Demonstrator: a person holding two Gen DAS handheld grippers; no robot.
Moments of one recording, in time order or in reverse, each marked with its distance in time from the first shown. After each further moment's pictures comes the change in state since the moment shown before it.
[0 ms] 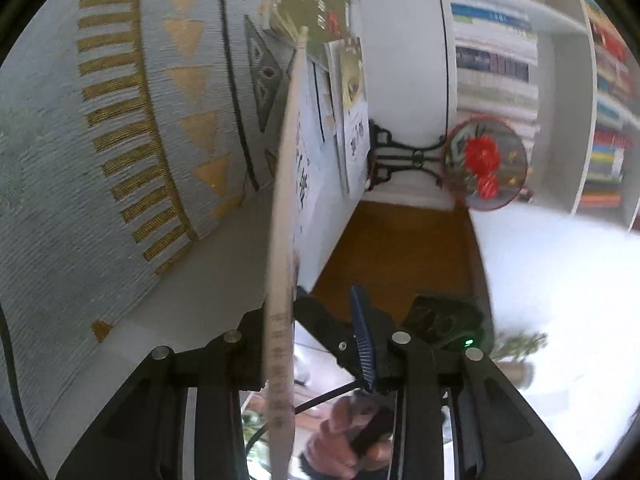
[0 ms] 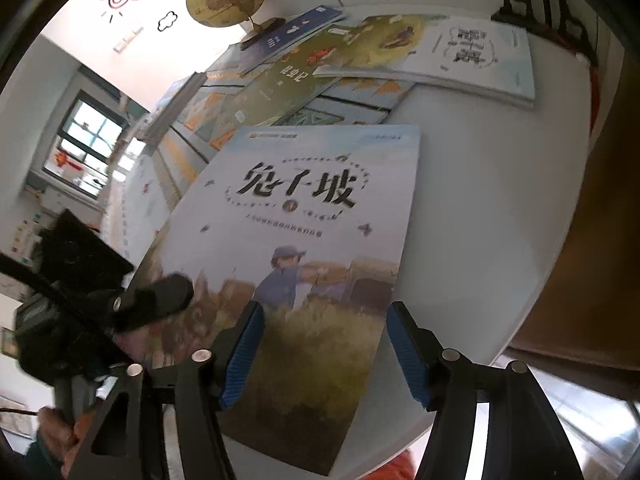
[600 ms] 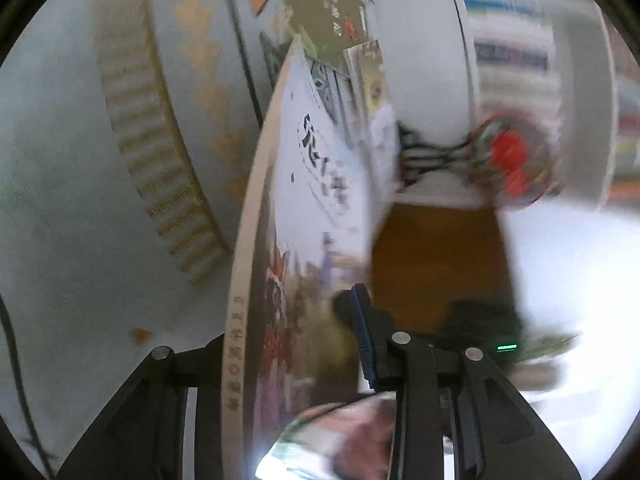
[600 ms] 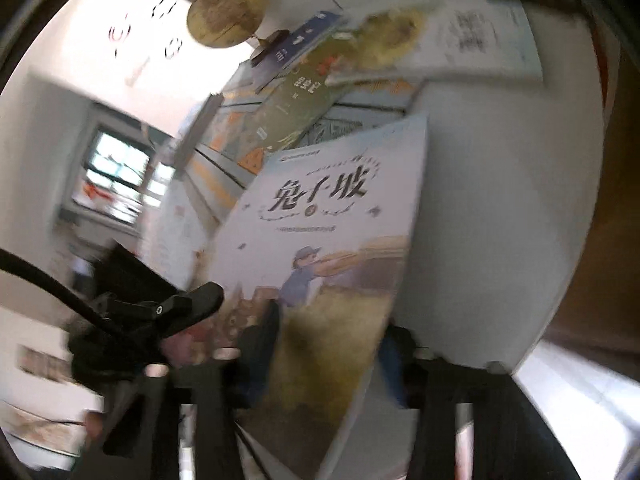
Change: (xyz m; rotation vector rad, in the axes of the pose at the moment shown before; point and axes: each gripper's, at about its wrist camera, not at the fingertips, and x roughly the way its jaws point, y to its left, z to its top) left arm 0.007 -0.018 -0.005 0.134 -0.021 0.262; right arm -0.009 0.015 0.001 -0.002 -0.048 0.047
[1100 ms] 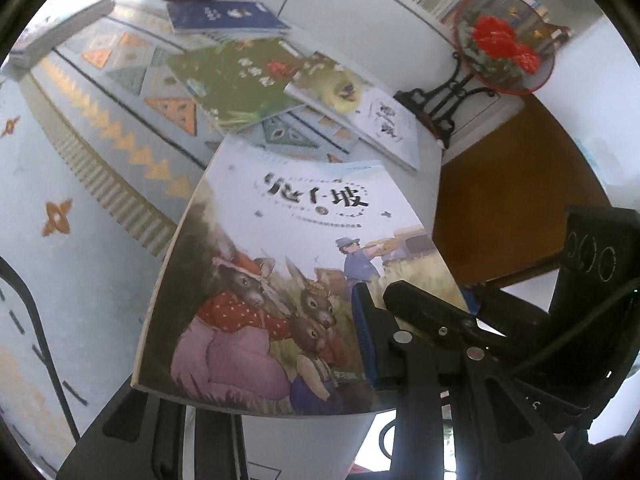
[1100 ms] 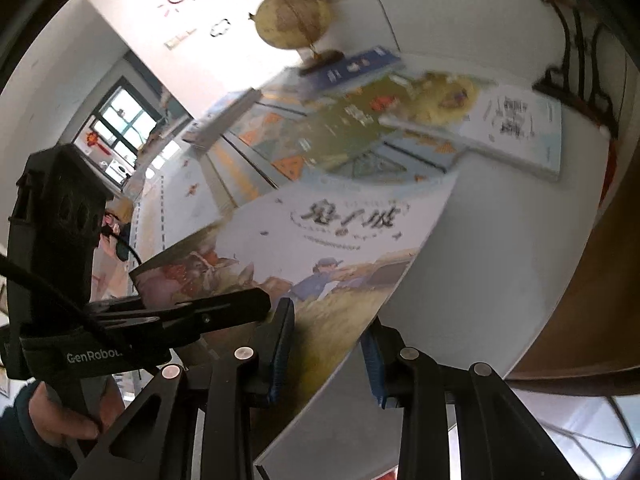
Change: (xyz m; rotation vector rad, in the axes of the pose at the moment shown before) left arm -0.023 -0.085 -0.026 0.492 -0.111 0.410; right arm -0.035 0.040 -0.013 -0.219 -0.098 -0.041
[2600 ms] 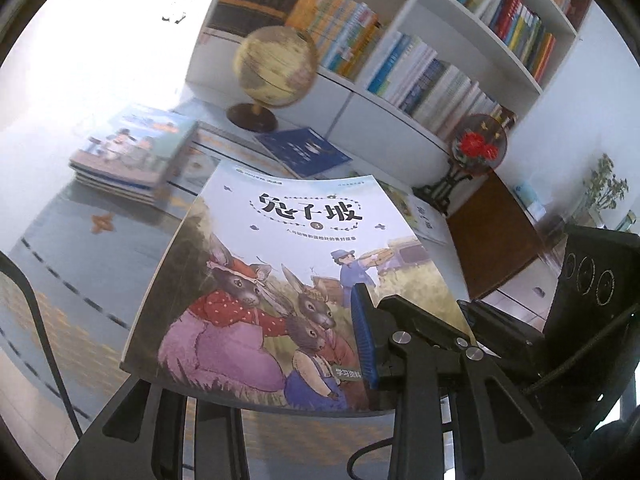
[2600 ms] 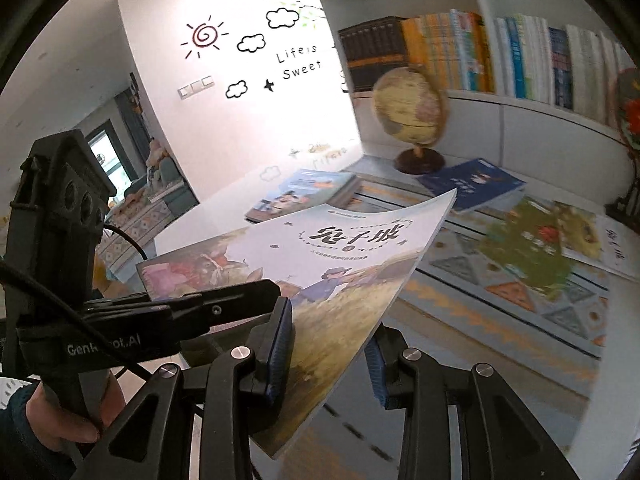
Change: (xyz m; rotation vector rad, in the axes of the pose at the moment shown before) left arm -0.224 0.310 0.129 0.257 -0.194 -0.148; right arm 0.143 0.369 0.104 -0.001 -0.335 -0.183
